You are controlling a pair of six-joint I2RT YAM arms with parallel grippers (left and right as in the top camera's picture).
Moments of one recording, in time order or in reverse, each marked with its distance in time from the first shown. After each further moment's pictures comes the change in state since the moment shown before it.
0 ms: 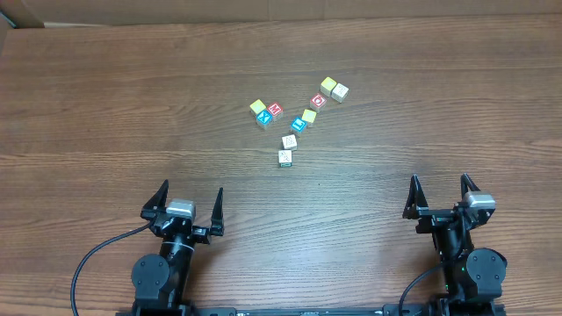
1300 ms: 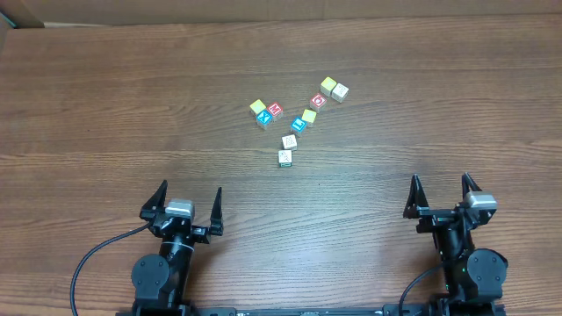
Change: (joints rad) left arm 0.000 0.000 0.000 0.000 -0.011 -0.009; right arm 0.000 0.000 0.000 0.040 -0.002 0.000
